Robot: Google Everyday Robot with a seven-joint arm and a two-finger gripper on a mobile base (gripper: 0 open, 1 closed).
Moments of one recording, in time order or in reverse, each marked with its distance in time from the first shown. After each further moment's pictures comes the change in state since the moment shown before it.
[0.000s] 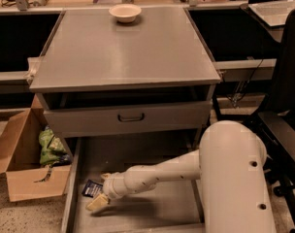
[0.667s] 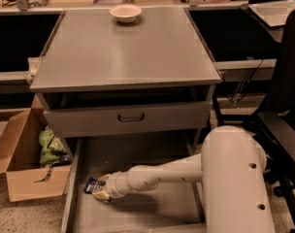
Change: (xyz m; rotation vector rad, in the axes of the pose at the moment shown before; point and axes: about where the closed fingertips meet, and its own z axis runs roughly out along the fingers) arm 0.013 -0.015 0.009 0.008 -0.012 0.012
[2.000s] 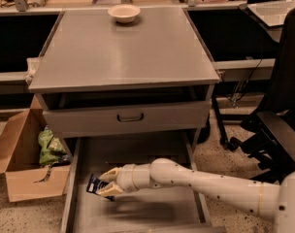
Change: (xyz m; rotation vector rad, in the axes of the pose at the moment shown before) arm -0.054 0.021 -0.106 -0.060 -0.228 -0.201
